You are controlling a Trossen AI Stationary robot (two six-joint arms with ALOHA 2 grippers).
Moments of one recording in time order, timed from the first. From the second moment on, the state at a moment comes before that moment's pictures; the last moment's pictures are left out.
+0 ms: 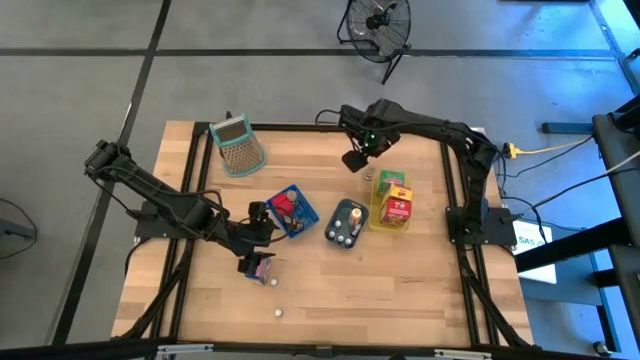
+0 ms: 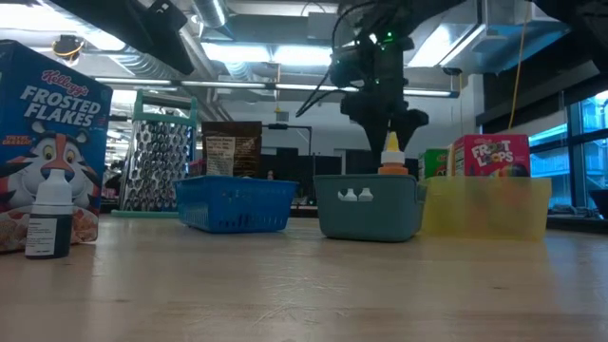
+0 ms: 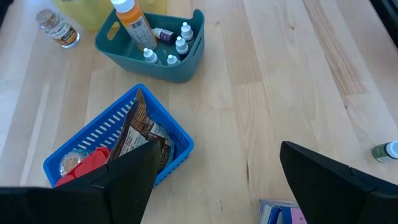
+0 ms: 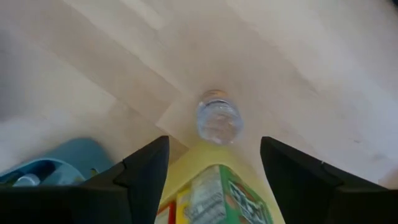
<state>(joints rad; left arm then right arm) -0.46 1.21 0.89 -0.55 -0.37 -0.21 -0.46 1.94 1.70 -1.29 0.02 0.42</state>
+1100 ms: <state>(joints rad) -0.46 1.21 0.89 -0.55 -0.37 -0.21 -0.46 1.94 1.49 -1.12 0.02 0.44</state>
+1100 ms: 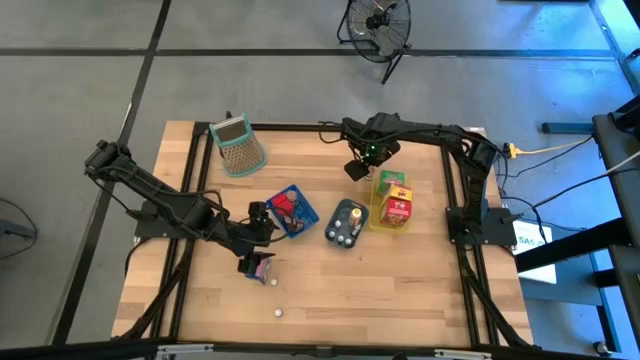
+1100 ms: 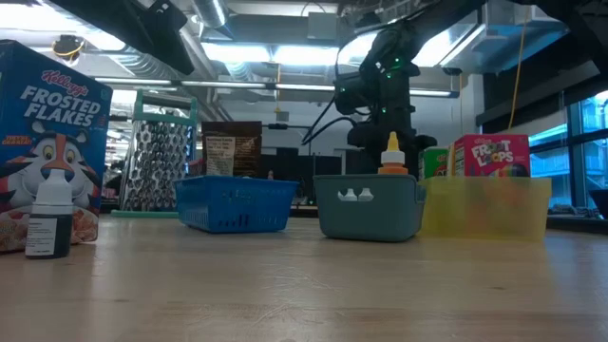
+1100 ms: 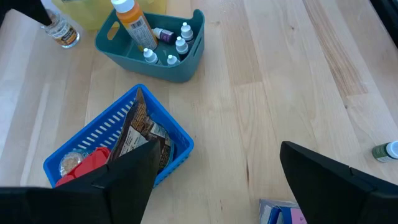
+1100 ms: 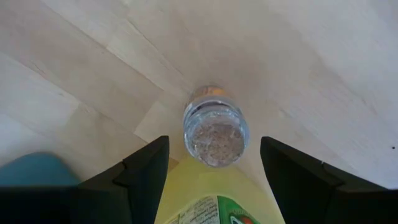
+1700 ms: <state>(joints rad) -0.46 1.21 0.89 -0.55 -0.37 -0.21 -0.47 1.94 1.42 -1.03 0.02 0.44</state>
